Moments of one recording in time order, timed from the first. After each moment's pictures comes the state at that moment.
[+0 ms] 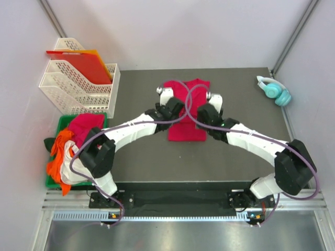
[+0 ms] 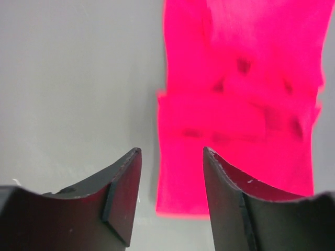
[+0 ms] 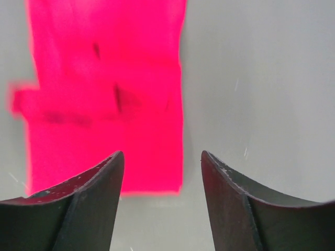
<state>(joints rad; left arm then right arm) -0.76 1.74 1.32 -0.39 -0.55 -0.66 0.68 1.43 0.99 -0.31 0.53 0.55</state>
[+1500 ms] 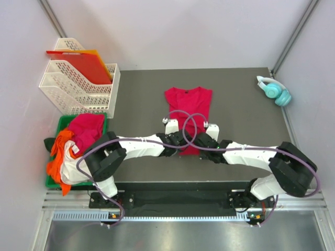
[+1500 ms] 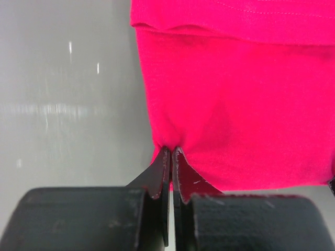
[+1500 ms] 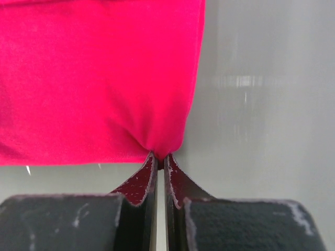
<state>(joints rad) -1.00 1.75 1.02 -0.38 -0.49 -0.97 0.88 1.42 0.65 -0.31 0.44 0.84</state>
